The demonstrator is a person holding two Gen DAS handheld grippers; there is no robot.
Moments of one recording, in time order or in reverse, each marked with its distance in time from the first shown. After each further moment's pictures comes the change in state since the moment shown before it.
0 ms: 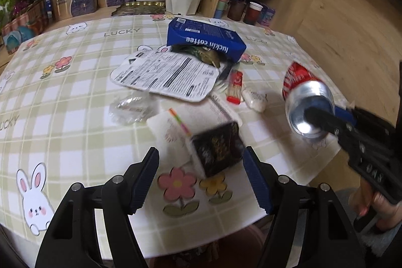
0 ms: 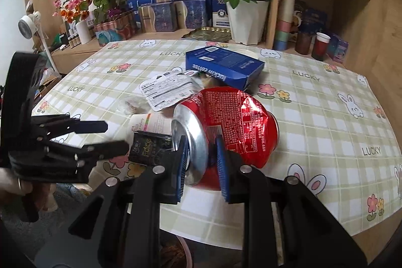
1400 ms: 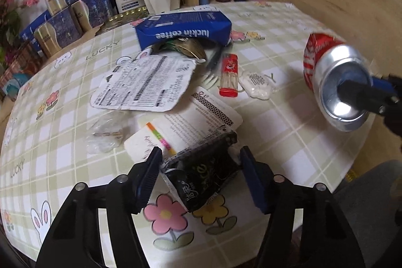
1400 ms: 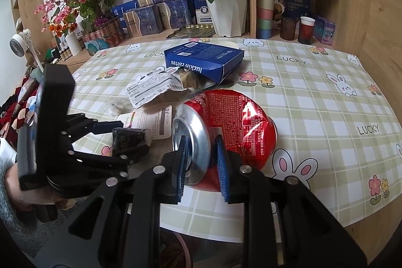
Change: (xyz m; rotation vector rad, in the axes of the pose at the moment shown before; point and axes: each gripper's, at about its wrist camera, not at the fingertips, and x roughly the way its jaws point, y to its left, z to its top) left arm 0.043 -0.042 0.000 0.232 0.034 0.149; right arm -0.003 -0.034 -0.016 0.098 0.002 -0.003
